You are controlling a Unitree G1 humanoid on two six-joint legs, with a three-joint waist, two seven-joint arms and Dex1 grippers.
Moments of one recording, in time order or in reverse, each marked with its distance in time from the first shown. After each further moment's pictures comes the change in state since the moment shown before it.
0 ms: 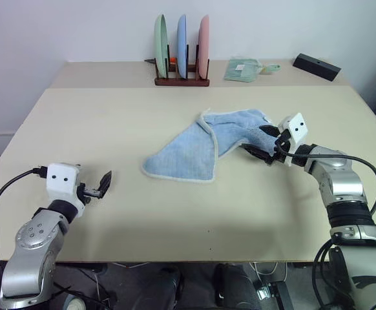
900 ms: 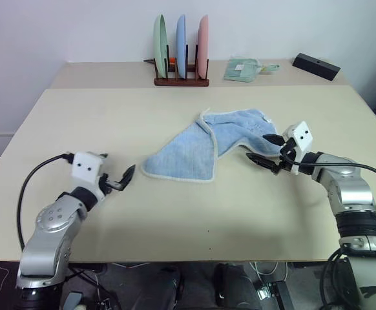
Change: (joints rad) left arm -0.164 0.010 -0.170 0.026 -0.024 0.021 -0.123; right arm 0.124 -0.065 -0.023 -0.150 0.034 0.104 0.048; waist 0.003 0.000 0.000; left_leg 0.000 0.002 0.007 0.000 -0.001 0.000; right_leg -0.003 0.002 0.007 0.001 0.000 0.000
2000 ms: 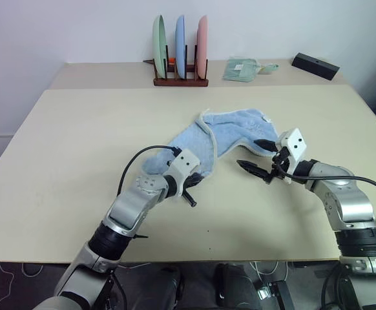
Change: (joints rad) left arm -0.419 -0.174 -0.517 0.288 0.149 0.271 -0.078; right arm 0.113 0.037 0.041 -0.241 0.045 0.064 -0.088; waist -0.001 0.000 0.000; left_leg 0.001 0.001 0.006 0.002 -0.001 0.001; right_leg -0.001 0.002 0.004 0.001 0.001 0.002
